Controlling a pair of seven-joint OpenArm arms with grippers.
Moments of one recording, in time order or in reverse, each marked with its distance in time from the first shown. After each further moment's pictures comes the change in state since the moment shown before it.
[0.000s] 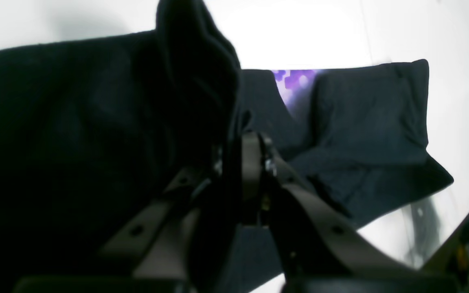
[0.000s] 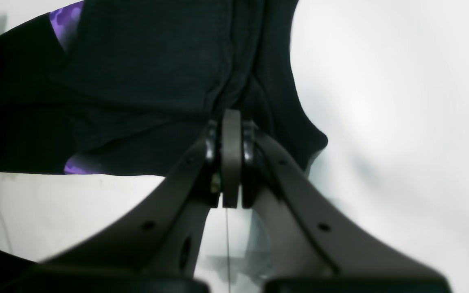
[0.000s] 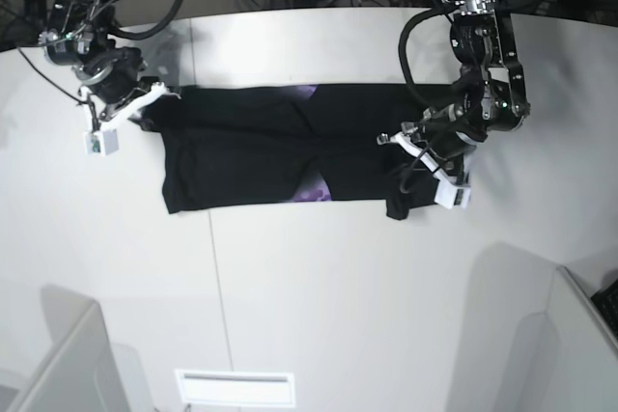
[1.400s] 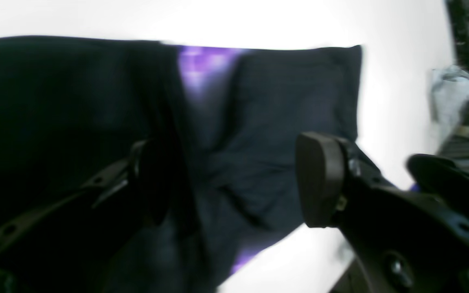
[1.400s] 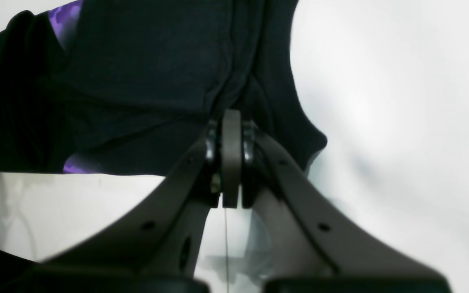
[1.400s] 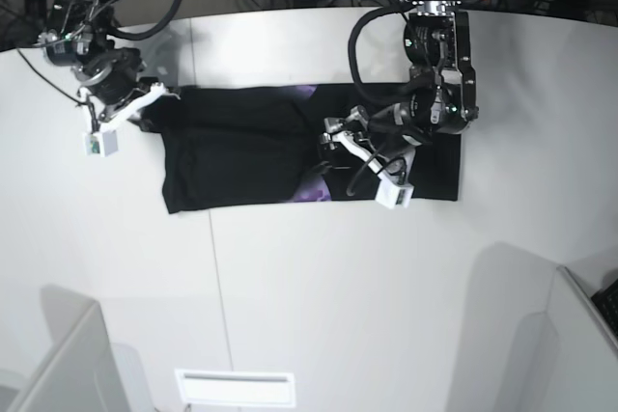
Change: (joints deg) left arm -1.2 8.0 5.6 -2.4 -0.4 2.8 -0.4; right arm 0.4 0.3 0.0 0.0 0.0 0.0 0.0
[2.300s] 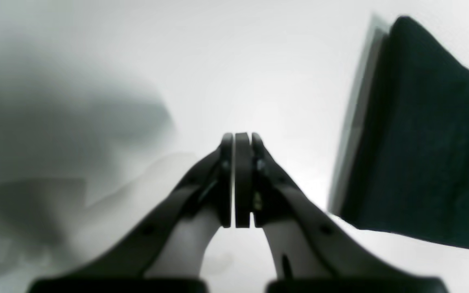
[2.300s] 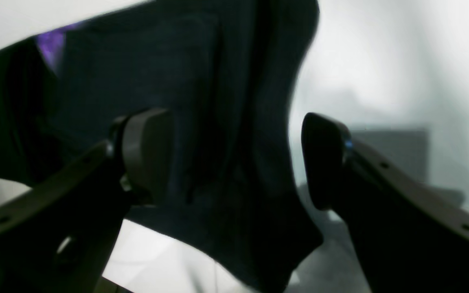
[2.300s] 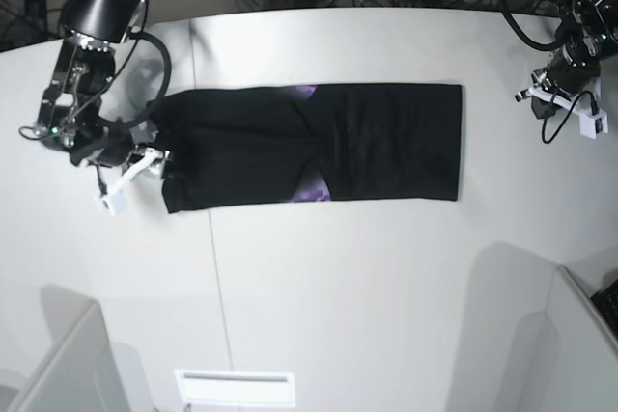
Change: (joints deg) left arm 15.8 -18.2 -35.6 5.6 1.4 -0.1 -2.0; right arm 23.7 4.7 0.1 -29.2 3.7 3.9 -14.4
